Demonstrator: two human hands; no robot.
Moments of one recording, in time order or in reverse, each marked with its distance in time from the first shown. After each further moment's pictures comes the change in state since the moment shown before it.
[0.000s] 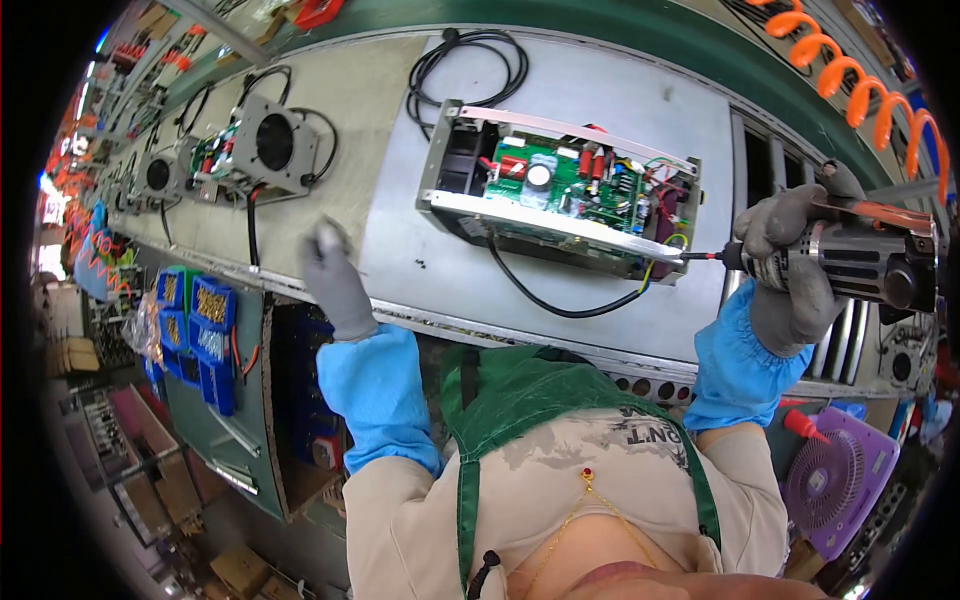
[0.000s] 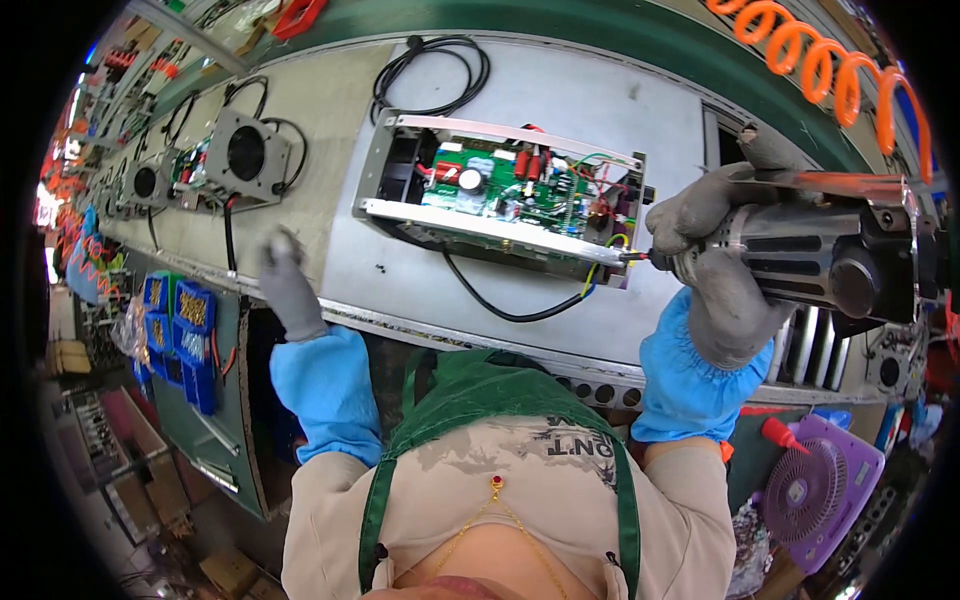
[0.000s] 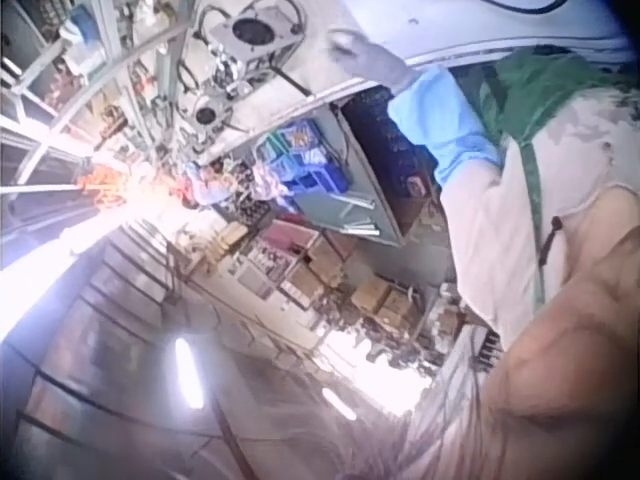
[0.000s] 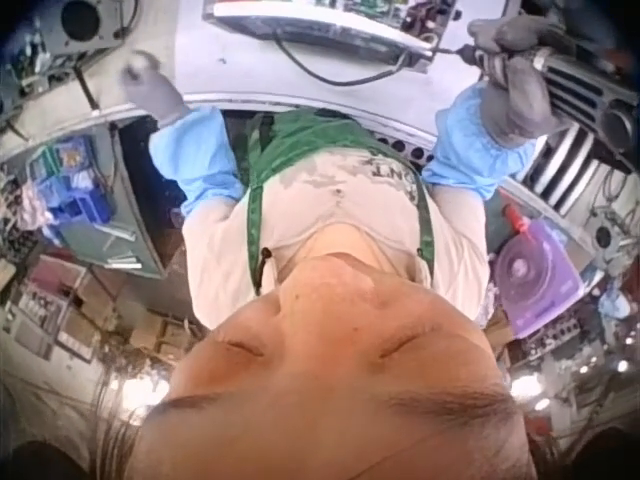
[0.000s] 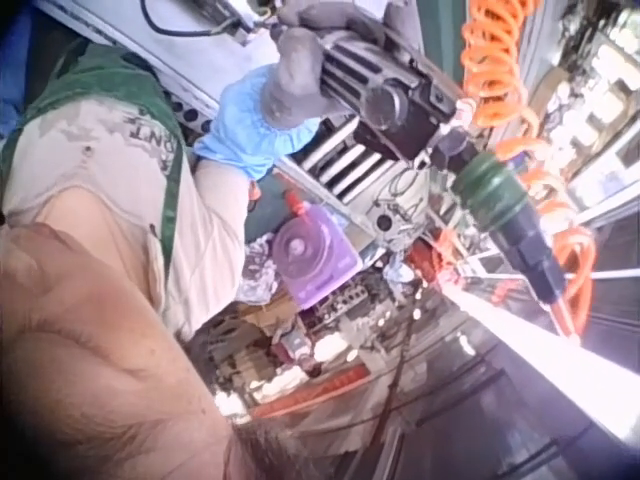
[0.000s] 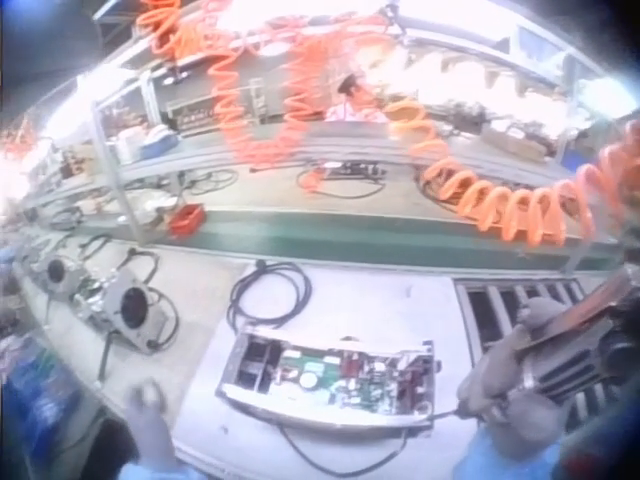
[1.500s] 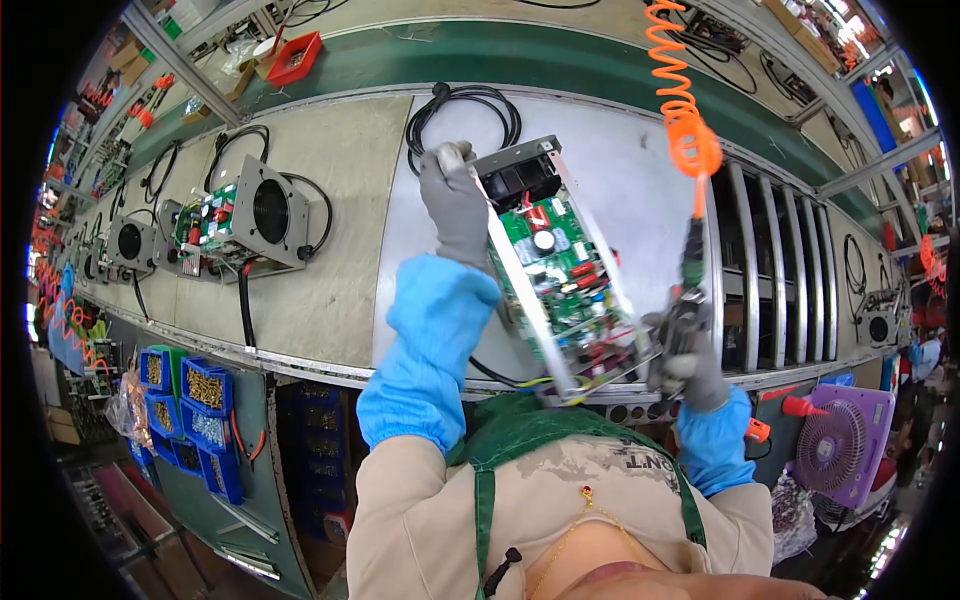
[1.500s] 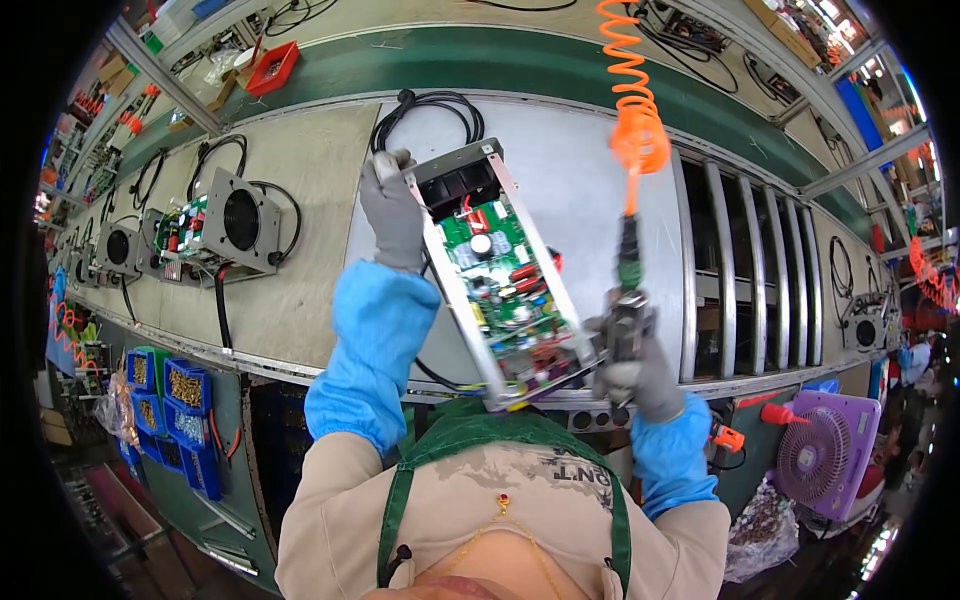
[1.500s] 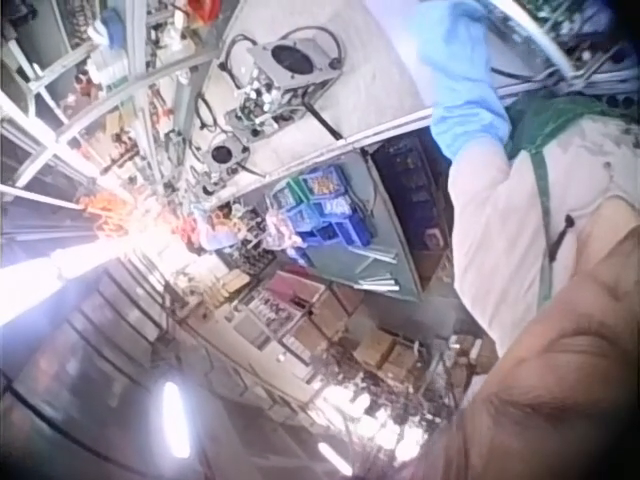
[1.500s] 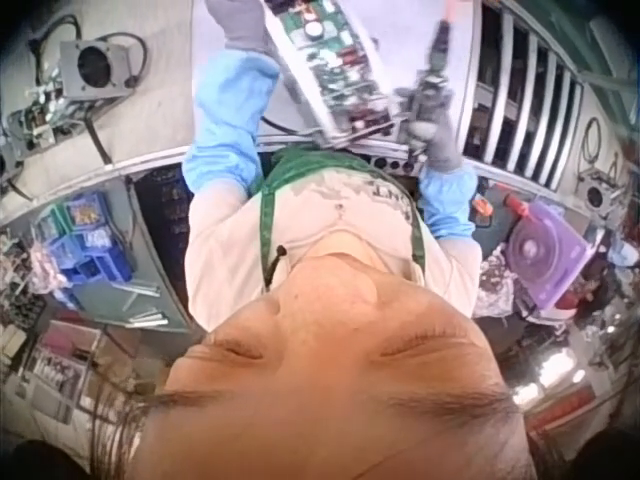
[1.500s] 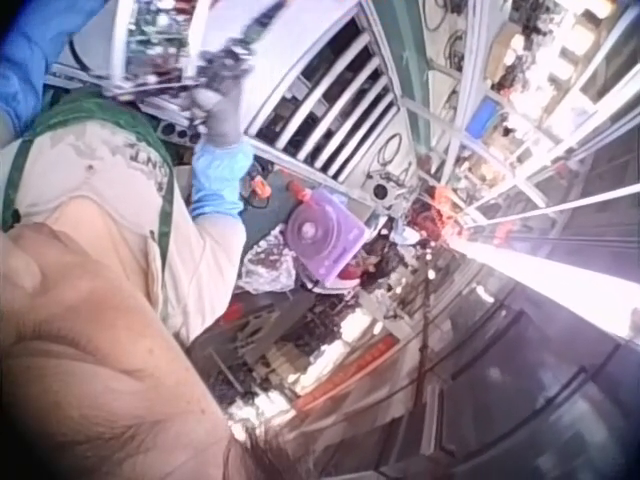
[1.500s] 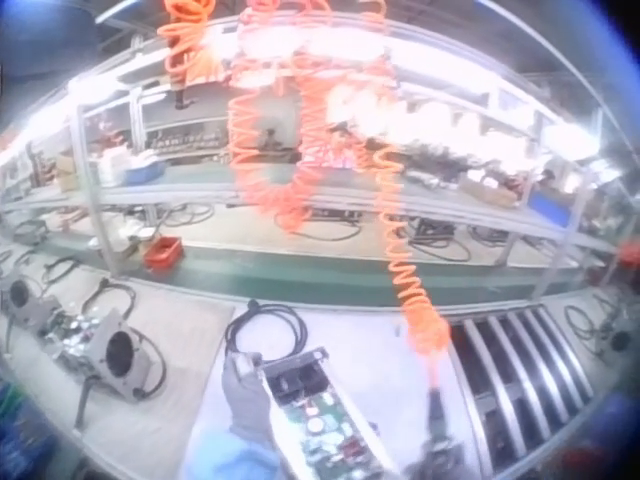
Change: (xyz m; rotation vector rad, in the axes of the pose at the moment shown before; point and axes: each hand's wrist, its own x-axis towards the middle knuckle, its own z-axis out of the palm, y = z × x) left_hand 0.060 0.027 0.173 -0.414 -0.192 0.188; right_hand -0.094 0.029 0.040 0.072 0.128 1.263
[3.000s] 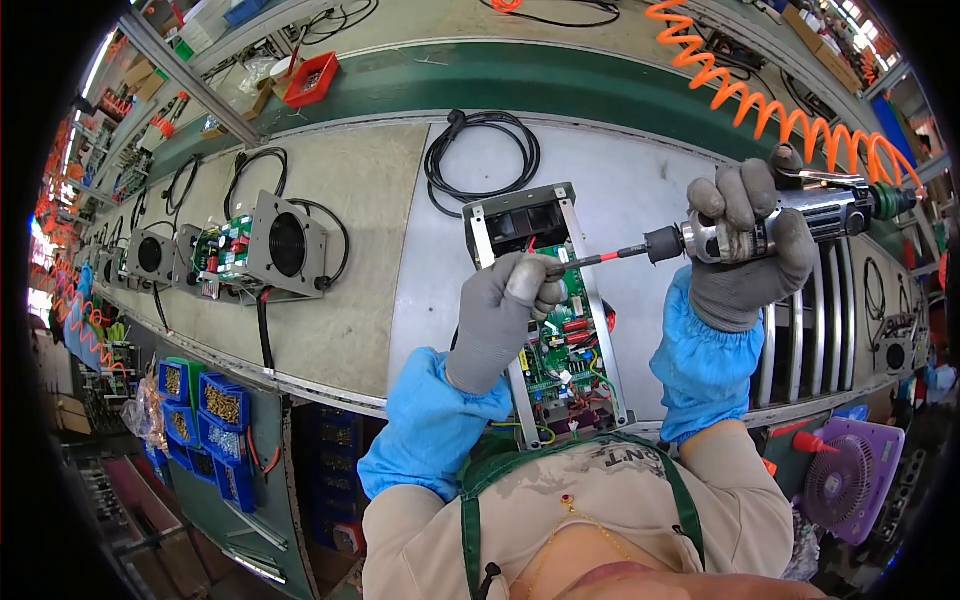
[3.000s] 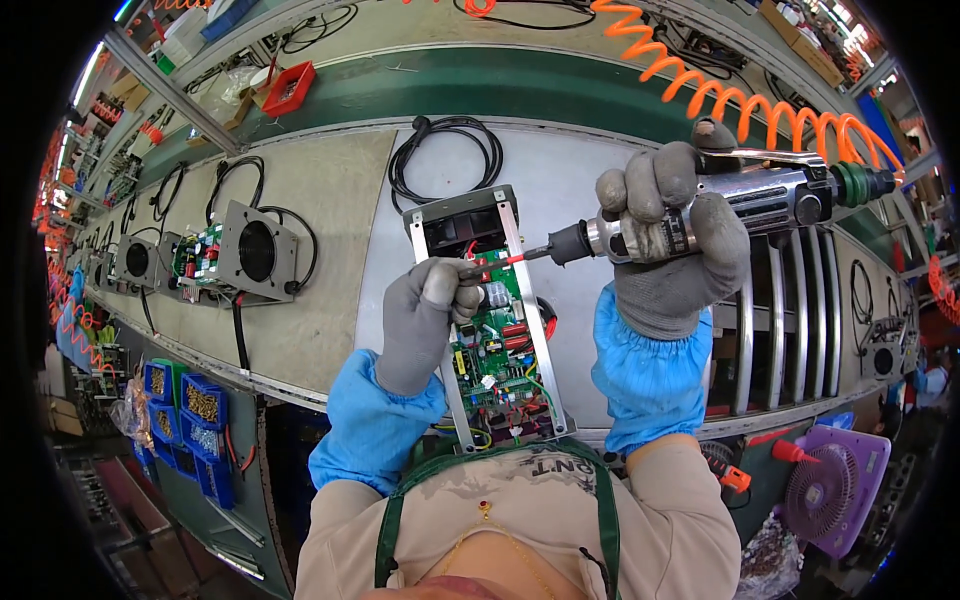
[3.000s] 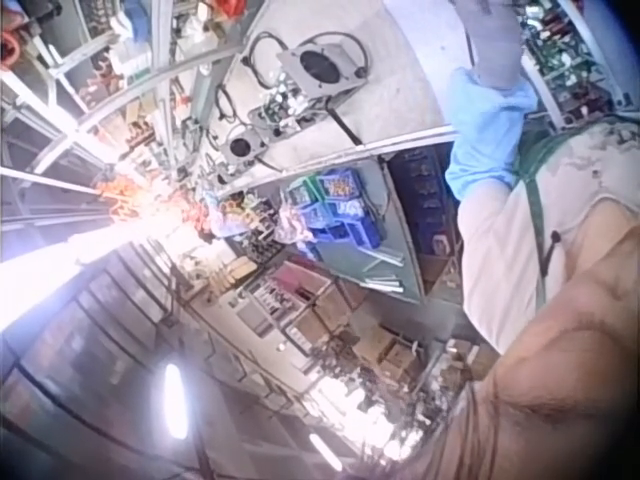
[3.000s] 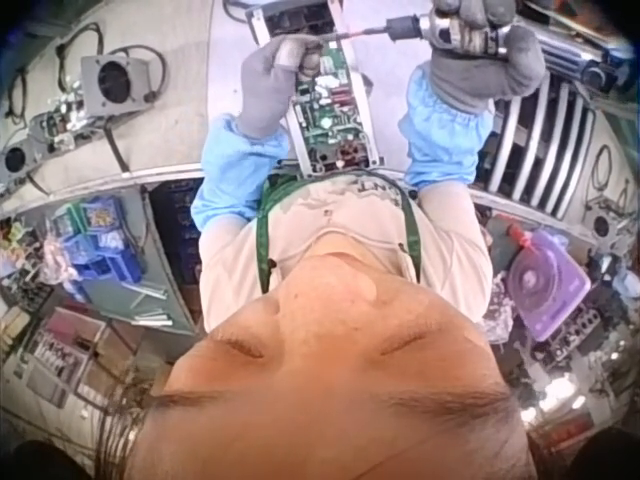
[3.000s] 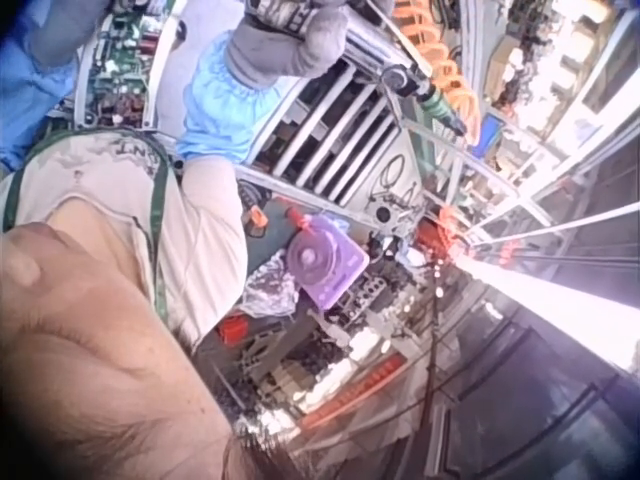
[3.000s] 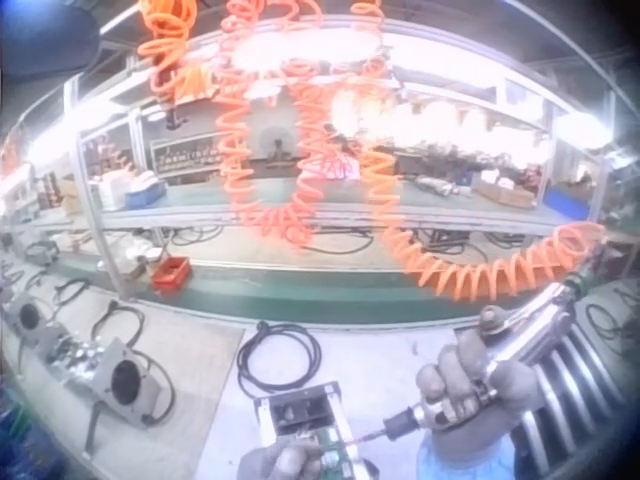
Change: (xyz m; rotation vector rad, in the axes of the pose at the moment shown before) left_hand -0.044 0.101 -0.024 -0.260 -0.620 -0.514; right_hand 0.100 -0.155 0.064 0.595 -0.619 -1.214
